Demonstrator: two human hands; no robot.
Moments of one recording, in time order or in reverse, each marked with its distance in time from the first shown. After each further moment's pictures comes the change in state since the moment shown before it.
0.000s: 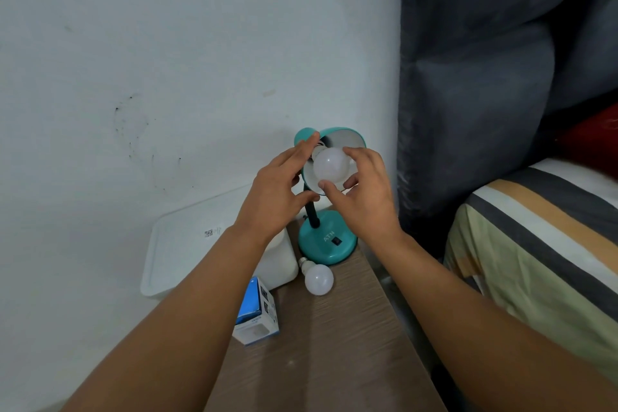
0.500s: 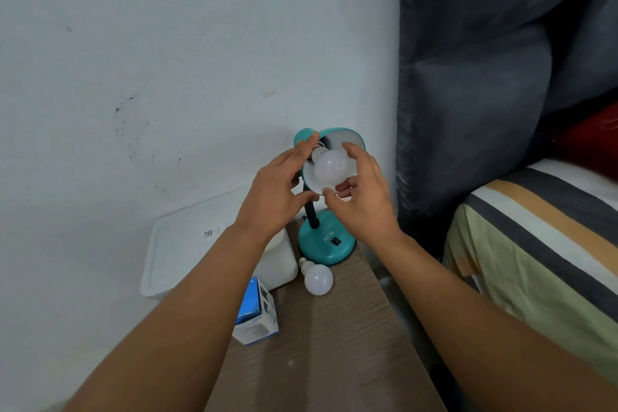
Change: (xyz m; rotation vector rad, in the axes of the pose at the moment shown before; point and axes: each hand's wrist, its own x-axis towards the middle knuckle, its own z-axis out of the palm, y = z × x) left_hand 0.000 0.001 0.000 -0.052 -0.005 -0.015; right_hand -0.002 0.003 0.001 0.100 -0.061 -0.005
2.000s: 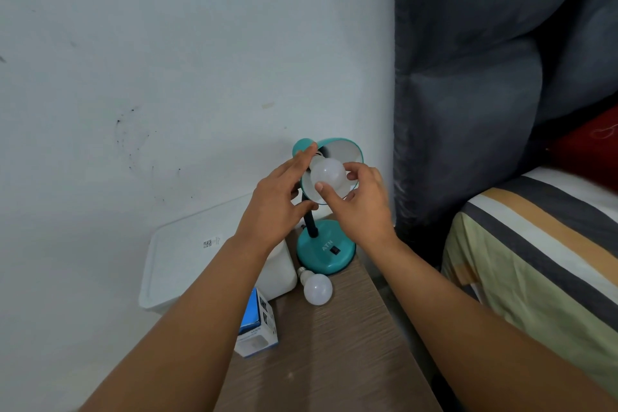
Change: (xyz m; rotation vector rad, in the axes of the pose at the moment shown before) left_hand -0.002 0.001 0.000 0.037 0.003 0.010; right_hand 0.005 -0.014 0.002 -0.074 0.085 0.222
